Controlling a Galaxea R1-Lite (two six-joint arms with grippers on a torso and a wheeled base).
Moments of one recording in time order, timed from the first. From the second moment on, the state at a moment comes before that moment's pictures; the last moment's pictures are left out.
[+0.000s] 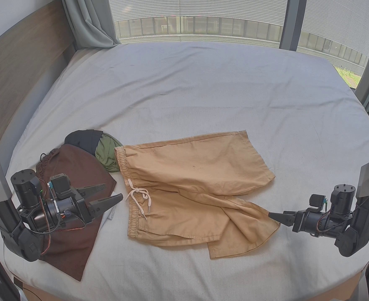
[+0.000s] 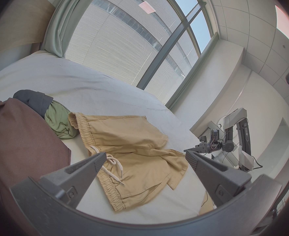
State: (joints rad) left arm -0.06 1.98 -0.26 -1.55 -0.77 -0.24; right arm 0.08 2.19 -0.19 -1.54 0.57 0.33
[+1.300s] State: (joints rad) left arm -0.07 1.98 -0.25 -1.55 -0.77 -0.24; right arm 0.09 2.29 -0.31 -1.54 0.44 0.29
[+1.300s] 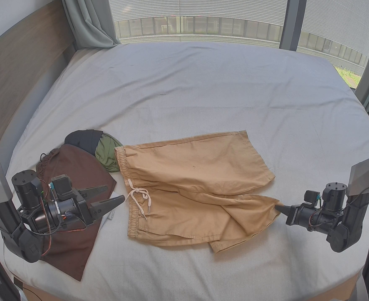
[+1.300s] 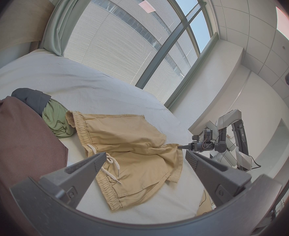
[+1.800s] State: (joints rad) left arm -0.08 1.98 -0.25 -1.55 -0.77 -0.25; right arm 0.08 2.29 -0.45 -1.54 0.40 0.29
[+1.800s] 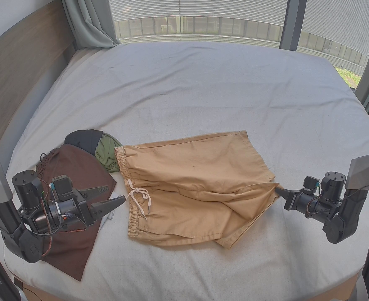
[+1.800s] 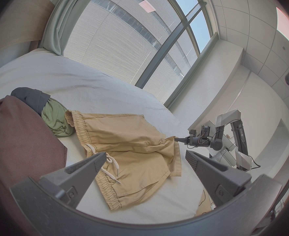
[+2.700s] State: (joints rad) left arm -0.08 1.99 -0.25 -1.55 -0.77 -0.24; right arm 0.07 2.39 -0.64 -1.55 0.35 0.28
